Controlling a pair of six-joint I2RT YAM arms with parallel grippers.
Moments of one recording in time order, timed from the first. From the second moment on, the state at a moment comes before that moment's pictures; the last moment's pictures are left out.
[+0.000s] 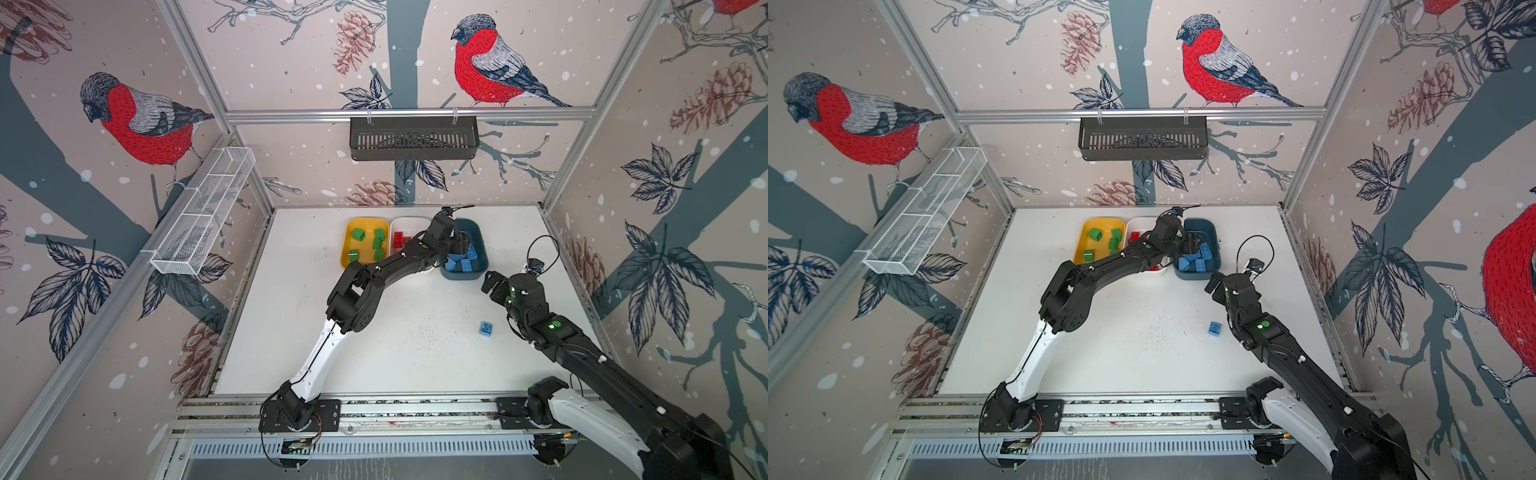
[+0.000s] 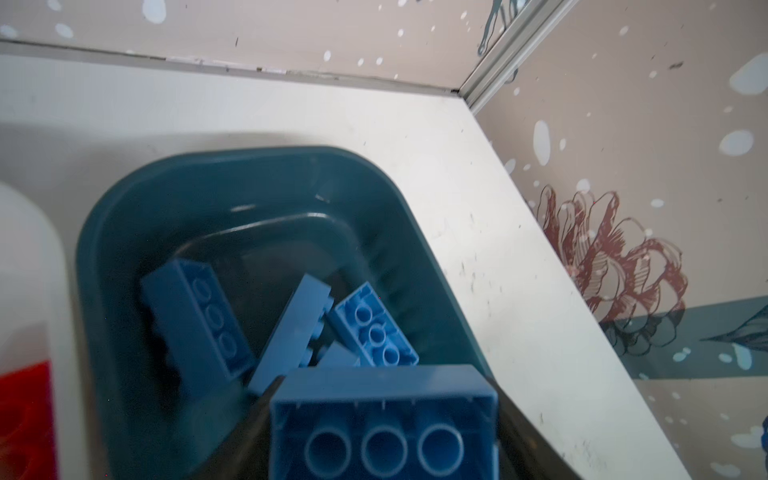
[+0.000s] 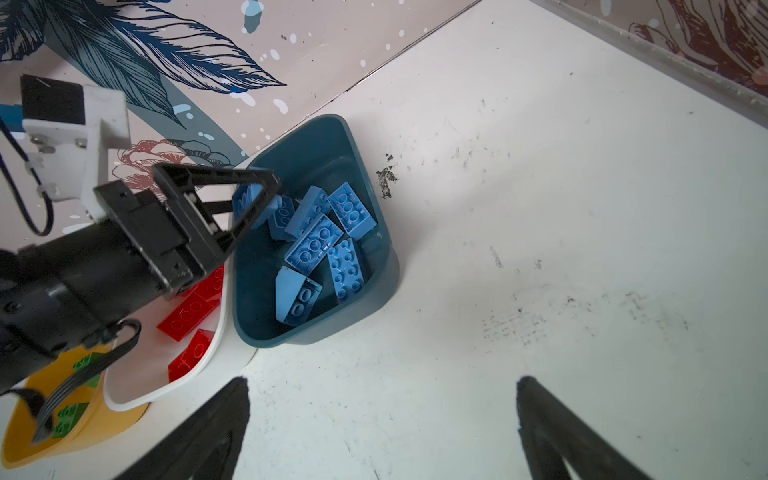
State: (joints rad) left arm -0.75 2.44 2.02 -0.04 0.11 -0.55; right arm 0.42 0.87 0.50 -0.20 0.34 0.71
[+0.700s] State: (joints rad) left arm -0.76 2.55 2.25 -0.07 0.16 -0.59; right arm 0.36 0.73 0.36 -0.27 0.12 0.68
